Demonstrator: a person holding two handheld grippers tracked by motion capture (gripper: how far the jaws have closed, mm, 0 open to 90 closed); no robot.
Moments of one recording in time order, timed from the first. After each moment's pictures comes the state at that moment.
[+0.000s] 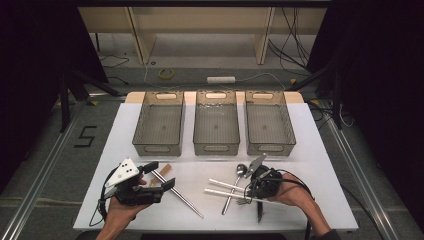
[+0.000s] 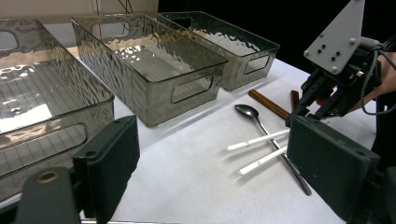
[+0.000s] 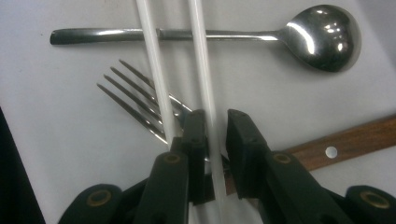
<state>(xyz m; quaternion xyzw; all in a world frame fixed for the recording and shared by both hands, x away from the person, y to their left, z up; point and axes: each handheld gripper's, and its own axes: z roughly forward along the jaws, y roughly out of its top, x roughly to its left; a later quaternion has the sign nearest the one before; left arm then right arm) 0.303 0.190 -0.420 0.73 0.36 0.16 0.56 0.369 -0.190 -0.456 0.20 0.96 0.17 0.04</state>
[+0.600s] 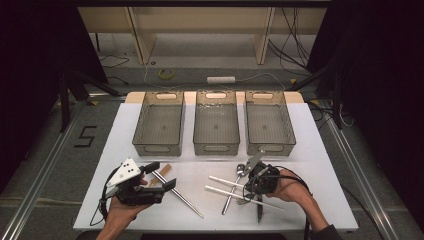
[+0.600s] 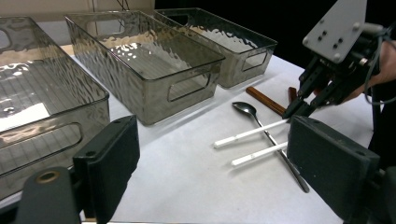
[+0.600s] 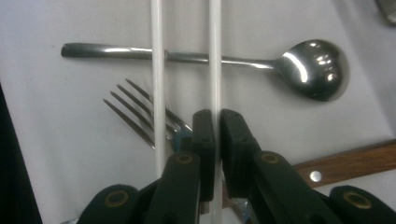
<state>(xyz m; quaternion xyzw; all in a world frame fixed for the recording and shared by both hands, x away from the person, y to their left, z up) 0.304 0.188 -0.420 0.73 0.36 0.15 0.56 0.374 -0.184 -0.446 0.17 0.97 0.18 0.05</state>
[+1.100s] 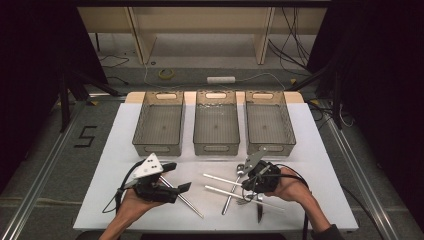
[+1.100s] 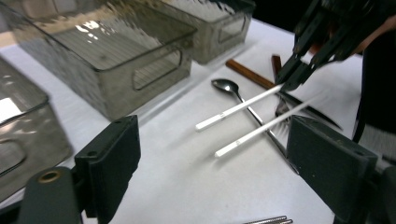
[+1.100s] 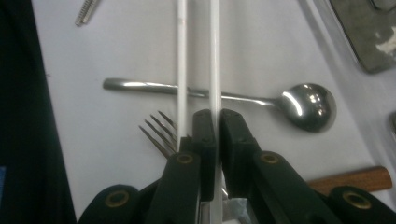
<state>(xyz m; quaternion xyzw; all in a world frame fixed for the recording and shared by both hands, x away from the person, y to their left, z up) 0.325 0.151 -0.424 0.80 0.30 0.11 0.50 0.365 -0.178 -0.423 0.15 0.96 0.22 0.04</state>
